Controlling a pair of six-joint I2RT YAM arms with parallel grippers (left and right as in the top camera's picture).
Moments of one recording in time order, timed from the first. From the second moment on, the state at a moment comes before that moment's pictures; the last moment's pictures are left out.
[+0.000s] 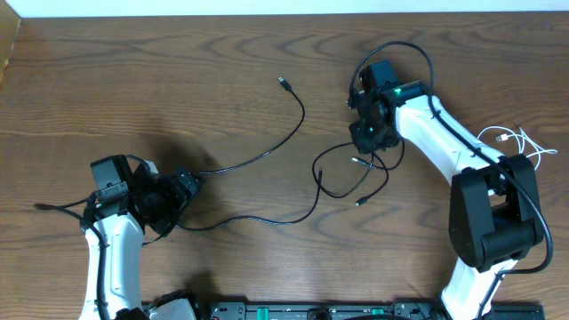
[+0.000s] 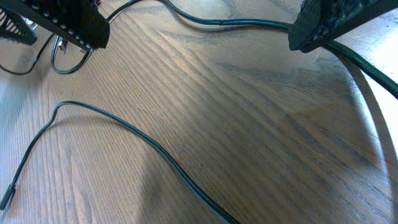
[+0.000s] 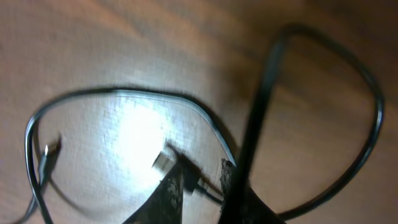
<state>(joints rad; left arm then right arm) 0.39 1.23 0.65 -0.69 0.50 -0.48 0.33 1.95 1.41 -0.84 -0.08 -0.02</state>
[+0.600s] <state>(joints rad) 0.39 1.23 0.65 -0.69 0.50 -0.48 0.21 1.95 1.41 -0.67 -0.10 0.12</state>
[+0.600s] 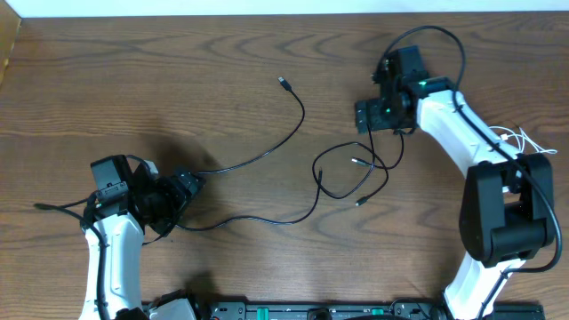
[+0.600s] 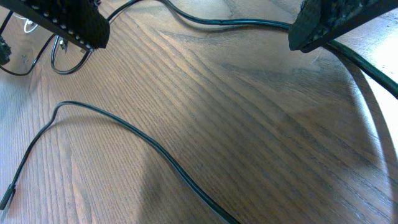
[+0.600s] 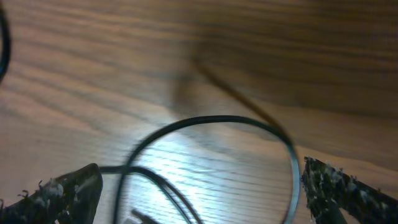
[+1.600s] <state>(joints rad) 0.39 1.23 0.65 -0.69 0.50 -0.48 0.00 1.95 1.41 -0.80 -0.56 -0.09</state>
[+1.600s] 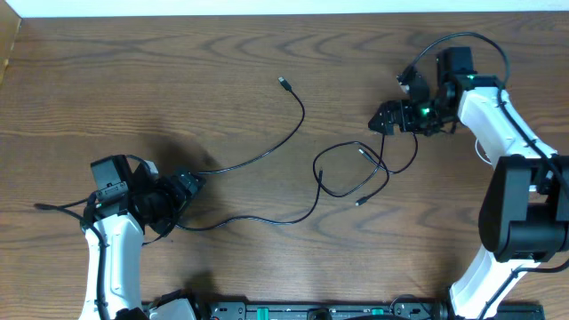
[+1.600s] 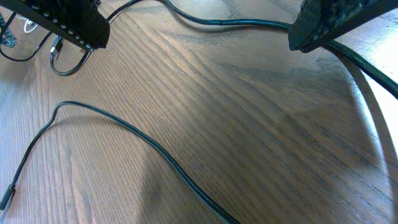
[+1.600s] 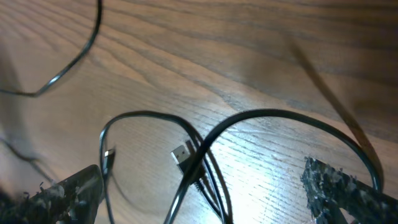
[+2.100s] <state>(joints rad) 0.39 1.23 0.65 -0.69 0.50 -0.48 -0.15 1.95 1.38 -0.87 -0.50 -0.08</state>
